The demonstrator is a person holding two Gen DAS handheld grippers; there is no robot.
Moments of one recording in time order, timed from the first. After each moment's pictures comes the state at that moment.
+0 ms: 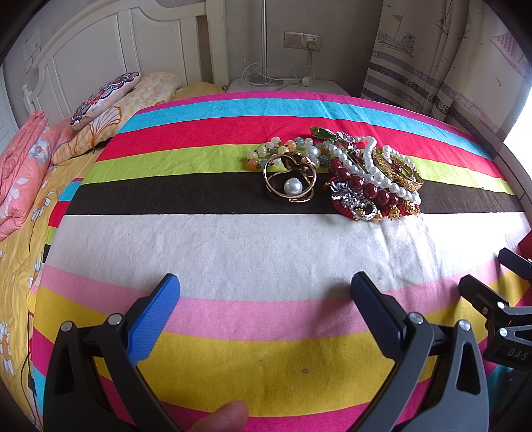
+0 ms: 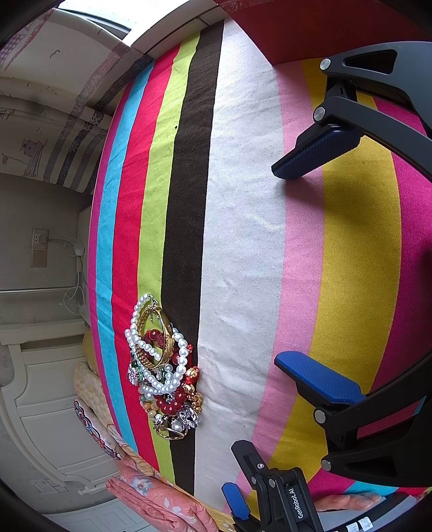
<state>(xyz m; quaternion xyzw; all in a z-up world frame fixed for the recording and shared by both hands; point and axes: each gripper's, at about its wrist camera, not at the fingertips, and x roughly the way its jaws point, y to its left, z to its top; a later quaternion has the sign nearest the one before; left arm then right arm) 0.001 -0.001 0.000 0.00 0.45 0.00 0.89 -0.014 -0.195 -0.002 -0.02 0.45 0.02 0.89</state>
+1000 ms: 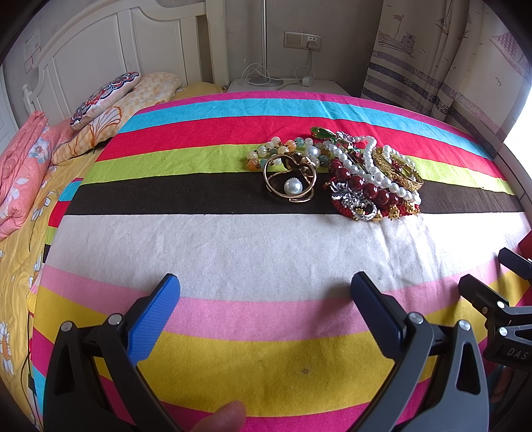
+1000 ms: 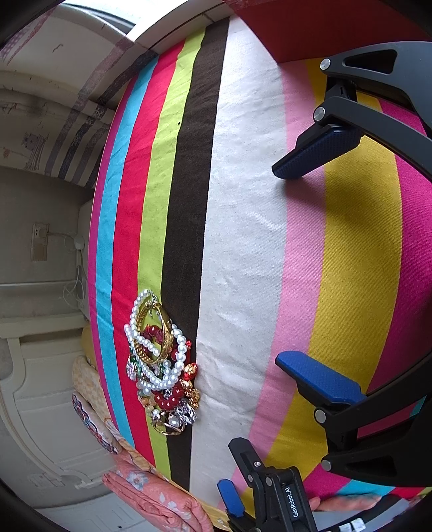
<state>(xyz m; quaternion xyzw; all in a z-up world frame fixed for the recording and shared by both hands) 0.001 -0.002 0.000 0.00 0.45 0.00 0.89 -0.014 -0.197 -0.003 -0.02 0.45 0.04 0.89</state>
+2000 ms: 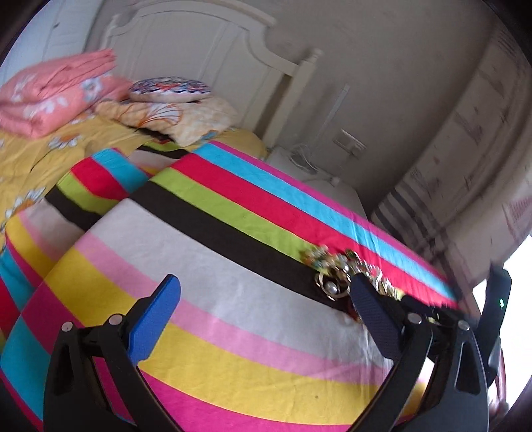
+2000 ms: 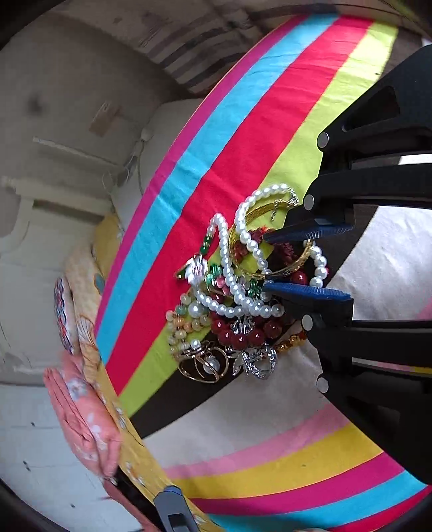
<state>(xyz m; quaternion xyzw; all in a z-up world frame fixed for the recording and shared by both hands) -0.042 0.093 0.040 -0.23 0.30 0.05 0.93 0.066 -0.122 0.013 -0.20 0.40 0.24 0.86</state>
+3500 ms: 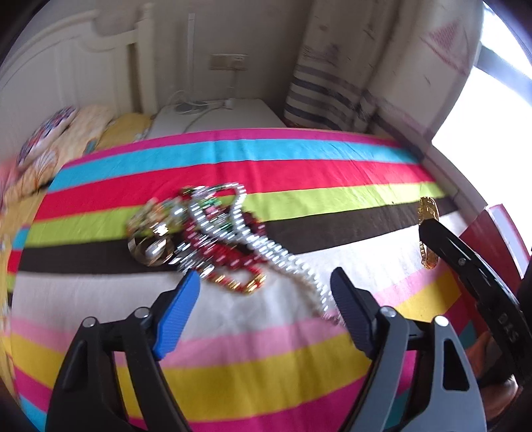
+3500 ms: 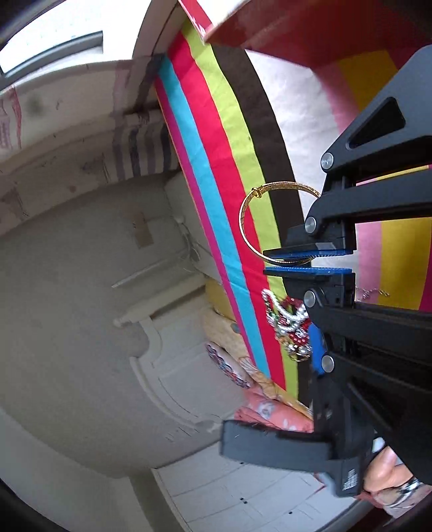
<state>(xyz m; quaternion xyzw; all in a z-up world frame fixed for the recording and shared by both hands) 0.018 -0.095 0.039 0.01 0.42 -0.13 0.90 -0.064 -0.281 0.040 0.19 0.21 0.13 0.95</state>
